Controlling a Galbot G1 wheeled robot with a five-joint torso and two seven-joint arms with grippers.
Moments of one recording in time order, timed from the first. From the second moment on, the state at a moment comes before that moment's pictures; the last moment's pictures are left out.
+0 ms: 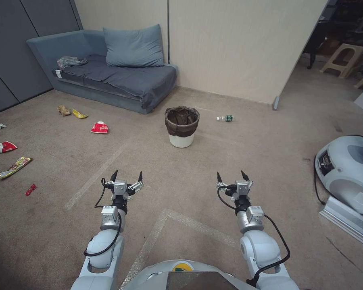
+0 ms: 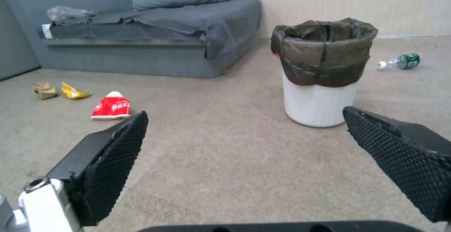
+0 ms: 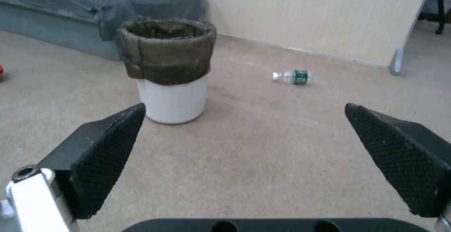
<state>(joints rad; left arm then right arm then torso) 1.55 -1.50 -0.55 -2.00 0.00 0.00 0.00 -1.55 1.50 0.55 2.00 0.00 0.00 0.00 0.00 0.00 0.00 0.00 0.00</state>
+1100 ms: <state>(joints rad) 1.60 -1.50 -0.48 -2.25 0.08 0.23 -0.13 -1.62 1.59 0.77 2.09 -0.03 0.25 0.02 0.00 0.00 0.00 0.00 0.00</state>
